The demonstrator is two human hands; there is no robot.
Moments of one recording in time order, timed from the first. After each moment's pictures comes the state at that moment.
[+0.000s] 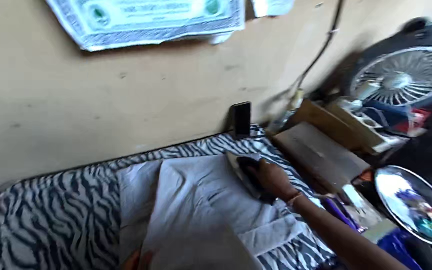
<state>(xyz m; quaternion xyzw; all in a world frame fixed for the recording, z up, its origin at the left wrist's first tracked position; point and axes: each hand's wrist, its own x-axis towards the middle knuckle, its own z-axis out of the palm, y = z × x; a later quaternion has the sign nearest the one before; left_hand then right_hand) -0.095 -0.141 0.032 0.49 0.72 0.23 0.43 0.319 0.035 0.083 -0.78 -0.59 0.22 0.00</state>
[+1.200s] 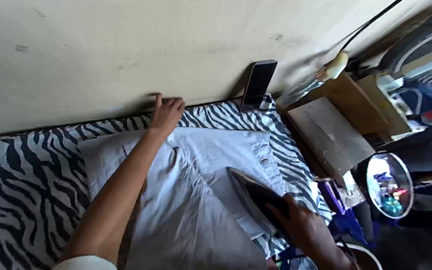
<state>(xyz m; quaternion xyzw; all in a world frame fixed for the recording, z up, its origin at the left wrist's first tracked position) 0.017 0.200 0.017 0.89 0.45 0.11 0.03 0.319 -0.104 0.060 -0.77 -0.63 0.11 -0.01</state>
